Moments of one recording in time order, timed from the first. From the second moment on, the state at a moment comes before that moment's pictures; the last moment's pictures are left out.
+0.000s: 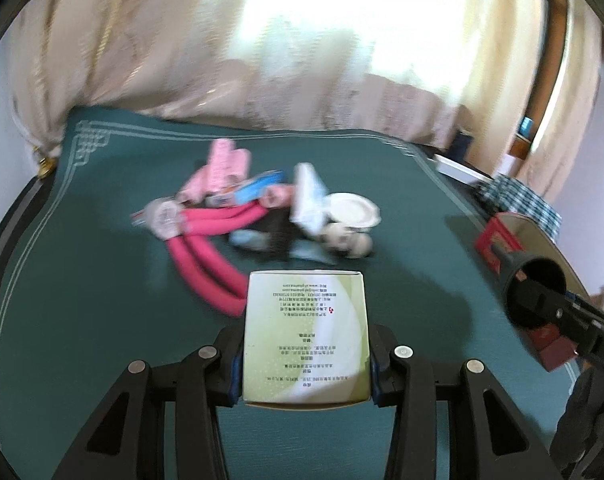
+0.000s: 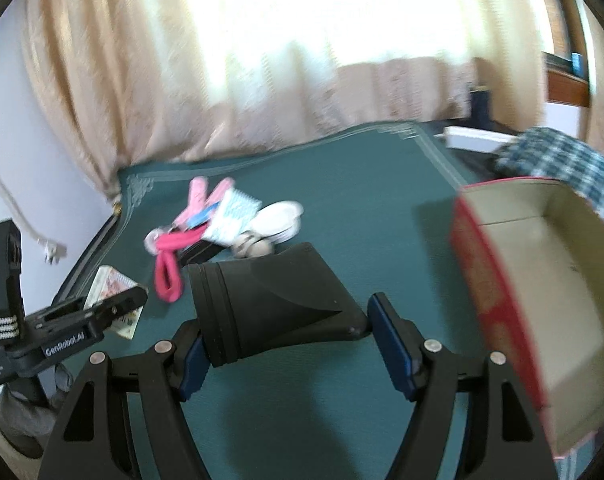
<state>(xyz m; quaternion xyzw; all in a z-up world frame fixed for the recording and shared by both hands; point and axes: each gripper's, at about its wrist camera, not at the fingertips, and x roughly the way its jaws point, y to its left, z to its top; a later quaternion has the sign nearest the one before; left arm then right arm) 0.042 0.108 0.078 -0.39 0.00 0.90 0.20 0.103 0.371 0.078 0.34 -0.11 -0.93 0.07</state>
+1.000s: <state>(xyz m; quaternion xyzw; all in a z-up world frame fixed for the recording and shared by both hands) 0.074 0.390 0.109 -0.36 0.11 0.82 0.43 0.168 0.584 0.069 0.31 -0.17 -0.92 -0.15</state>
